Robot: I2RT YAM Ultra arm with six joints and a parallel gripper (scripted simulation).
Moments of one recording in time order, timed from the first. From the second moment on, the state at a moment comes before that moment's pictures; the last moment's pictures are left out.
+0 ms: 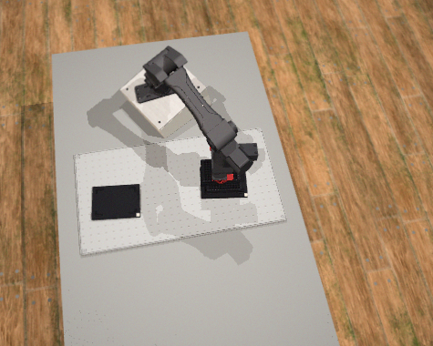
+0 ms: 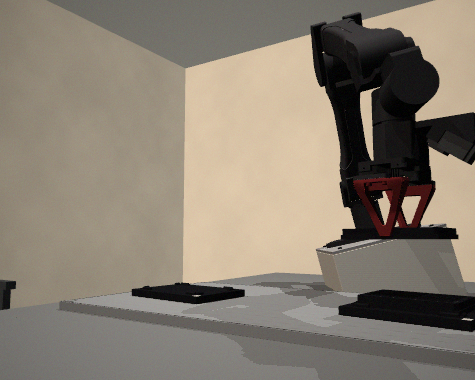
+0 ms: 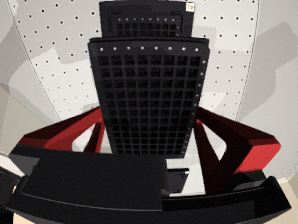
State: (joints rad) arm 0.44 2.07 1.49 -0.98 0.24 -0.96
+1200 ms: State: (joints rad) arm 0.48 2.10 1.53 -1.00 0.24 -0.90
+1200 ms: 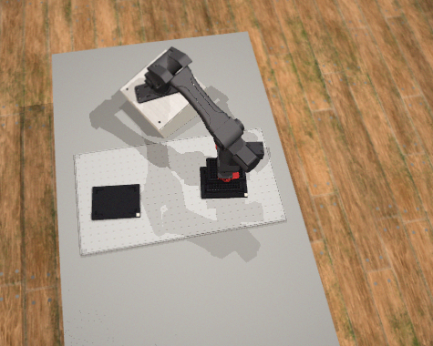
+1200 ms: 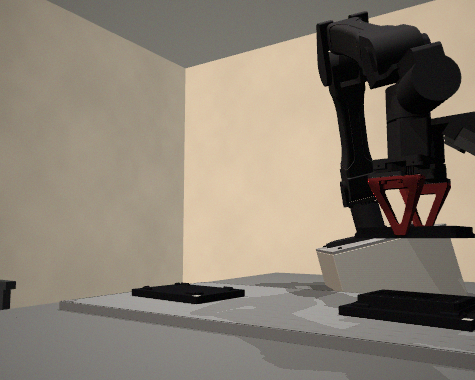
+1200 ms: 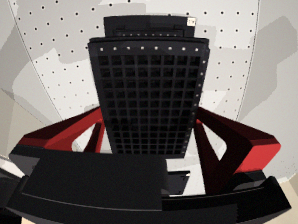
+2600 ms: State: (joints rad) arm 0.46 2.17 1.47 -0.88 0.24 -0.93
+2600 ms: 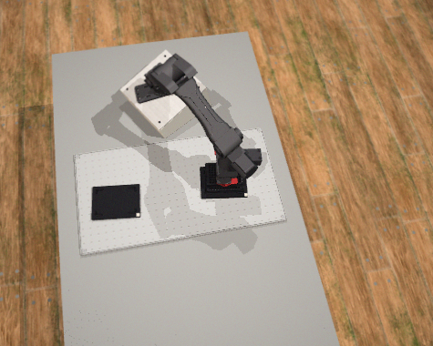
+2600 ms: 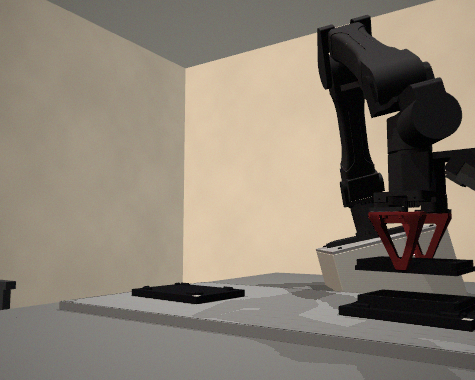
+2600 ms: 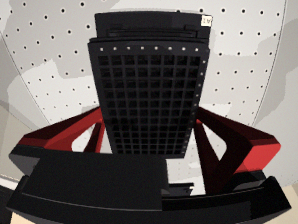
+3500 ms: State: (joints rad) arm 0.44 2.22 1.44 -0.79 0.24 -0.94
